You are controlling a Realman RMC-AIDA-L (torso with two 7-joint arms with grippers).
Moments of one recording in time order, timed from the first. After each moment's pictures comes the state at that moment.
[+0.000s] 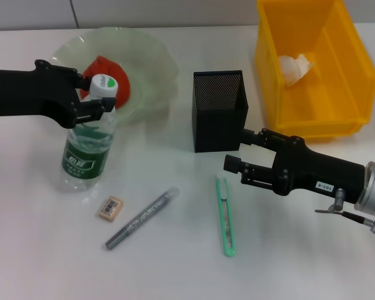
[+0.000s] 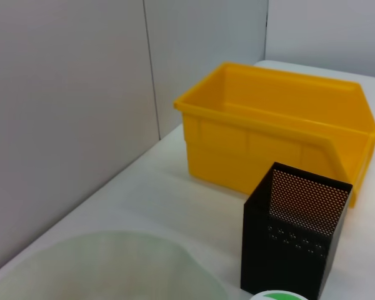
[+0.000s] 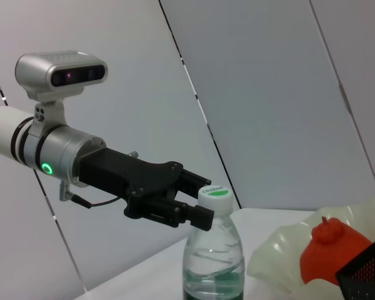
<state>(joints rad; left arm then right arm) -0.29 -2.07 1.15 1.50 2.10 1.40 -1.94 0.41 2.09 -1.08 -0.34 -1.42 -1.50 1.10</state>
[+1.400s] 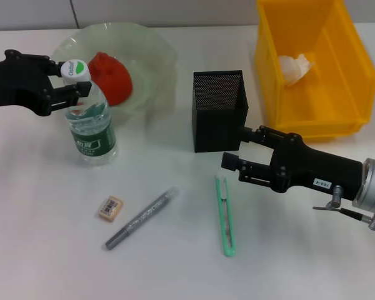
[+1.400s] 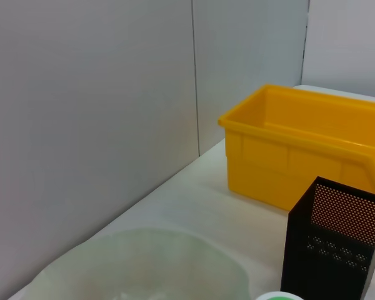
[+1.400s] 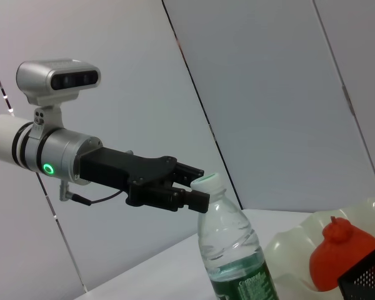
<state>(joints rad) -0.28 -2.07 1.04 1.45 2.05 1.39 -1.87 0.43 2.09 -1.08 -0.33 -1.42 -1.50 1.10</state>
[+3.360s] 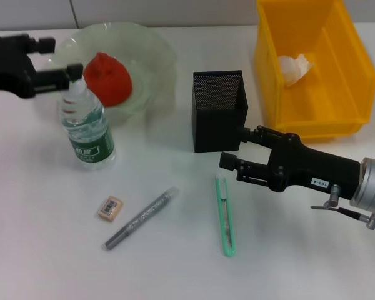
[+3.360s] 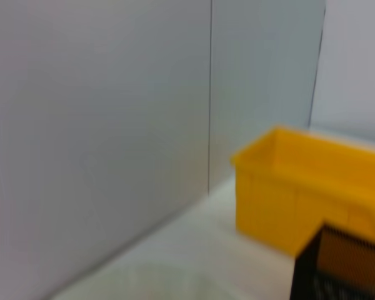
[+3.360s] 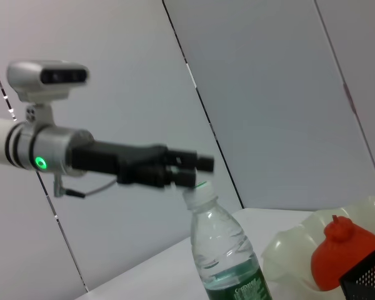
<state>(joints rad) -0.26 -2.07 0.94 1.43 1.92 1.43 -1.84 0.44 2.09 -1.08 -0.32 -1.42 -1.49 1.10</state>
